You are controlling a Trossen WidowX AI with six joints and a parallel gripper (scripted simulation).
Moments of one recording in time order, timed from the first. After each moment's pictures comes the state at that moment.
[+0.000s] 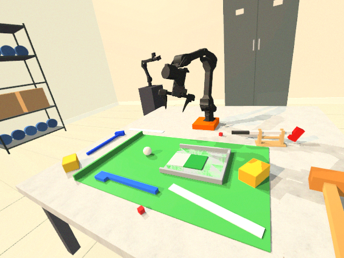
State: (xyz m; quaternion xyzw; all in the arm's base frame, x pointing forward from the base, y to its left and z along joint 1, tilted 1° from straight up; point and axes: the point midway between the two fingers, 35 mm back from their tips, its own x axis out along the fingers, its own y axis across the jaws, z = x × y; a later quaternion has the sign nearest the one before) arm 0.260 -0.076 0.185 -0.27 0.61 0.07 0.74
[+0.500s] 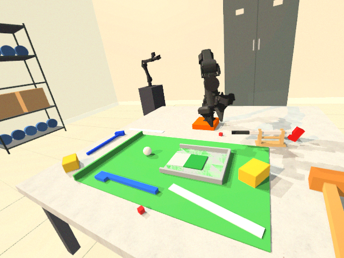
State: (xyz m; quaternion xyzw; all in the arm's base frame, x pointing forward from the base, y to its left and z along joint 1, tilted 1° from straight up) arm 0.264 0.145 0.132 -0.45 0.45 0.48 0.60
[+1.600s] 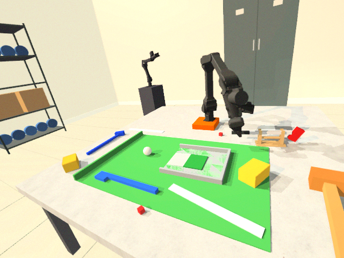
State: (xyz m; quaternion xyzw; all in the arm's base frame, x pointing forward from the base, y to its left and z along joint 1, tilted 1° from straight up) arm 0.208 0.233 0.069 -0.50 0.35 0.63 0.49
